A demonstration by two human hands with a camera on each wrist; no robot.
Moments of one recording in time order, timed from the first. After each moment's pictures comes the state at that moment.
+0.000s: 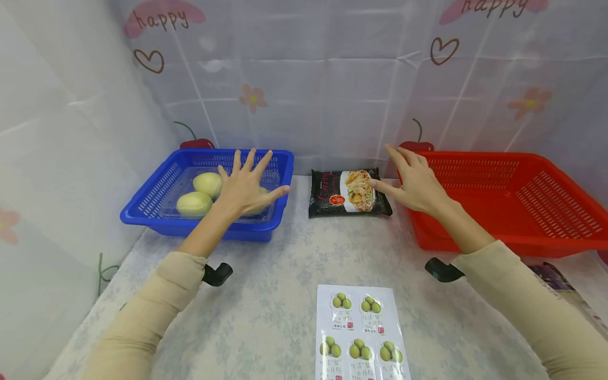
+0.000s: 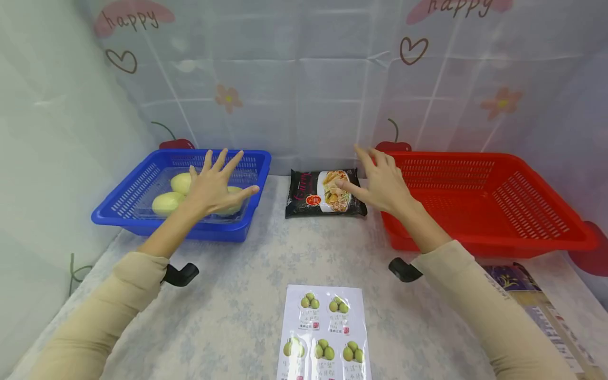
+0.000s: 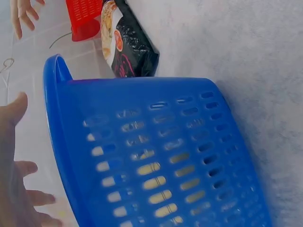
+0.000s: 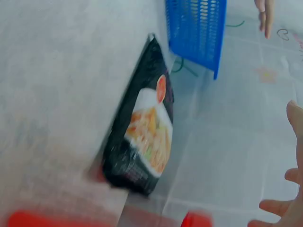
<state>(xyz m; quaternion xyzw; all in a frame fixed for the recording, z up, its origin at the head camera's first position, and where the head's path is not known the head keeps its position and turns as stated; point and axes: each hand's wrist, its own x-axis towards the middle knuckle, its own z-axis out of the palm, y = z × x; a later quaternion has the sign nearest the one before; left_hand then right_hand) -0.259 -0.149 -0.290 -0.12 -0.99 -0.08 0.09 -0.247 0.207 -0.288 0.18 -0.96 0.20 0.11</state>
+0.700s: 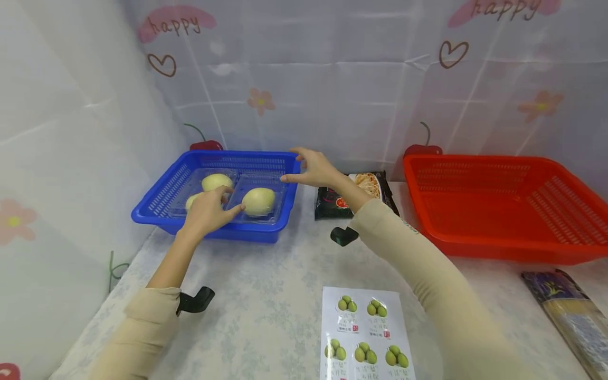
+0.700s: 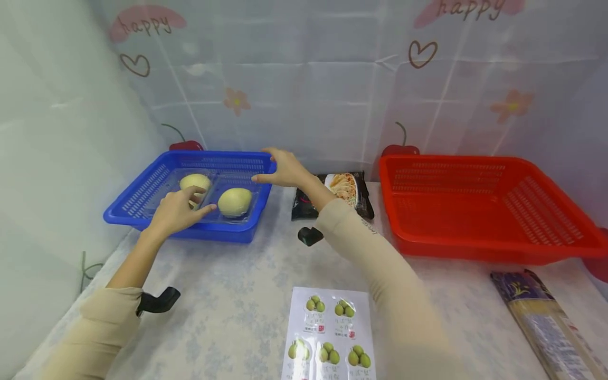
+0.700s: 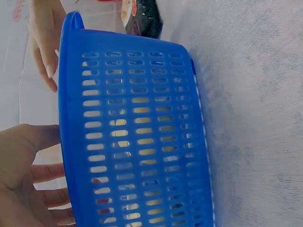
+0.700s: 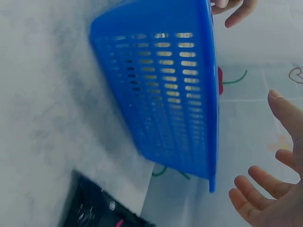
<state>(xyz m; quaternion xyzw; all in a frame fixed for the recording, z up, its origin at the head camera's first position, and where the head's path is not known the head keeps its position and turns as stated) -0.220 -0.223 -0.302 -0.09 -0.98 -0.17 0.08 -0.331 0.035 -0.291 0.31 -0.89 0.33 -0.02</state>
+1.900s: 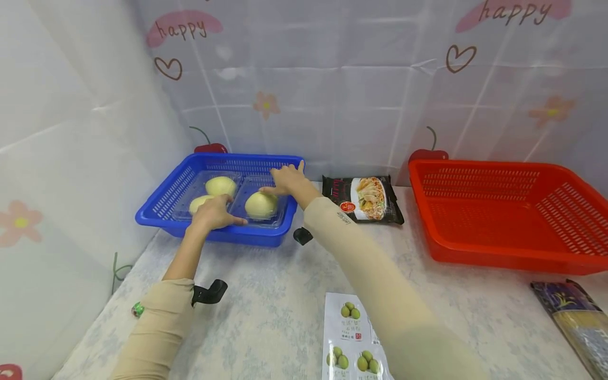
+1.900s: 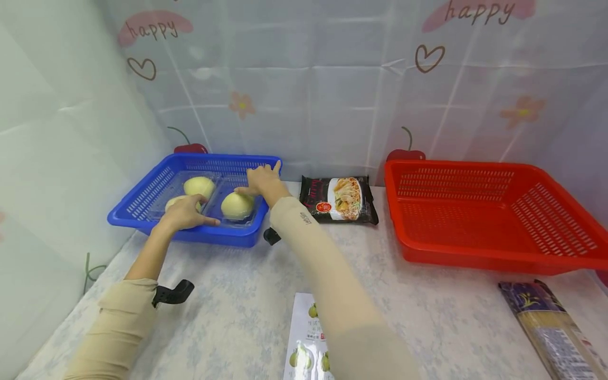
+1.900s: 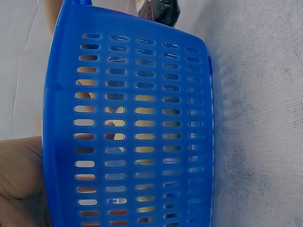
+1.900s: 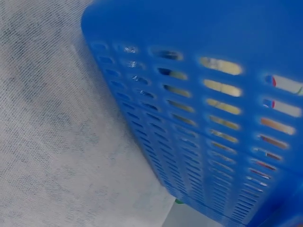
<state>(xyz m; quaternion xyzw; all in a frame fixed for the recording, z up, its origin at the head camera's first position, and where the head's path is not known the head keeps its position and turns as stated) -0.238 -0.230 -0.308 0.00 -0.98 -0.17 -0.06 -0.360 -0.054 -0.320 0.25 -0.97 0.03 -0.07</state>
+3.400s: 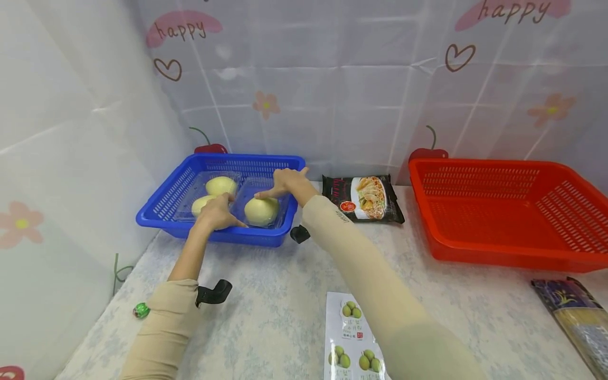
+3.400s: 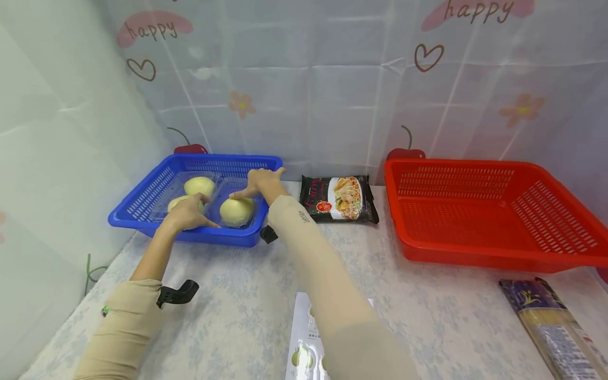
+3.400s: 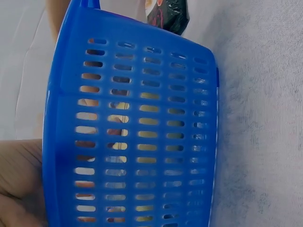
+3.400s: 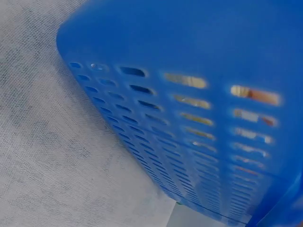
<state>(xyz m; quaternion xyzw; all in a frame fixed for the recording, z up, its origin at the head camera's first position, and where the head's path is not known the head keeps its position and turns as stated) -0.244 -0.230 -0.308 -0.01 -0.98 -0.20 -0.07 -0.356 -0.051 -0.316 0.22 -0.97 0.08 -0.12</state>
